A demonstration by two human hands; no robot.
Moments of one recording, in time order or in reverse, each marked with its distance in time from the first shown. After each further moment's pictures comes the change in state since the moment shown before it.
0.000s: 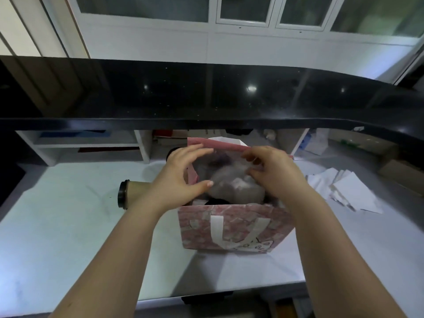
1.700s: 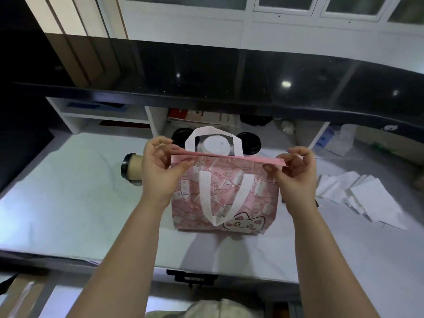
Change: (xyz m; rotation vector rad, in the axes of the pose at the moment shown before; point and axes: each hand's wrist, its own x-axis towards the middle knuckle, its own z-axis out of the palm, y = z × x) left_hand -0.029 -0.001 0.065 -0.627 0.707 -0.216; right_hand -0.025 0.101 0.052 1.074 0.311 0.110
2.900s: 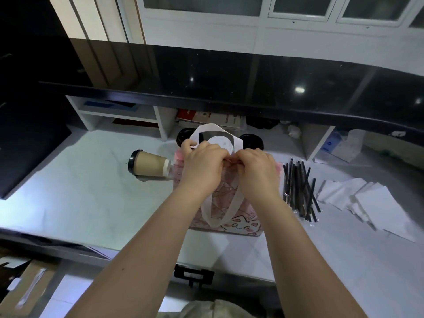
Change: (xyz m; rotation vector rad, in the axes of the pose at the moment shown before) left_hand -0.013 0.022 0.074 1.254 -0.300 0.389; right_hand -0.008 -0.025 0.057 -0.905 -0.288 -0.455
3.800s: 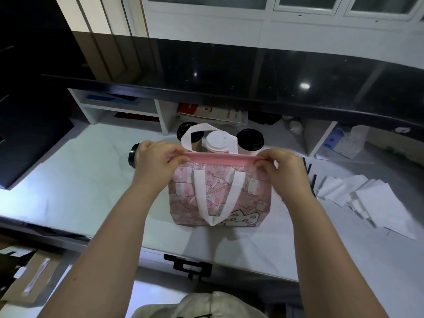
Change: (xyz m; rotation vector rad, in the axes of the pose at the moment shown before) left_hand -0.033 -0.074 -0.022 -0.382 0.099 -0.206; right_hand -0.009 0.055 -0.033 0.183 -0.066 0.139
